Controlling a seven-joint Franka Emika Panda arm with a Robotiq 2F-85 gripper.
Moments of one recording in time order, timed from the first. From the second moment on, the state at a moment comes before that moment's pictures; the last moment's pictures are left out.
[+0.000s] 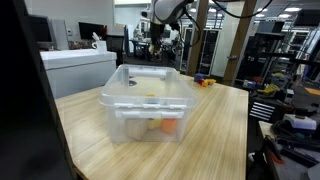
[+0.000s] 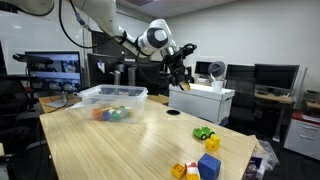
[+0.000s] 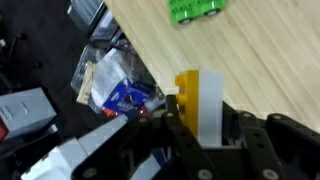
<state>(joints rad) -0.22 0.57 -0.12 -1.44 -0.34 2.40 -0.86</state>
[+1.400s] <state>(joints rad) -0.37 0.17 0.29 -2.00 0.34 2.33 -1.87</state>
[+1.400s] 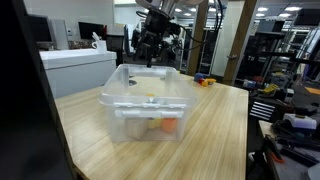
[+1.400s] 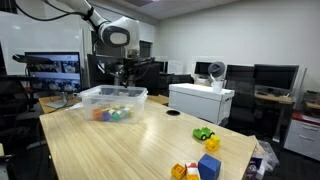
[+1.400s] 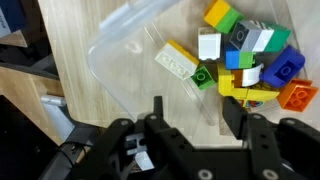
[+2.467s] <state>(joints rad) -0.30 0.56 -0.25 -1.72 -0.01 2.54 -1.36</state>
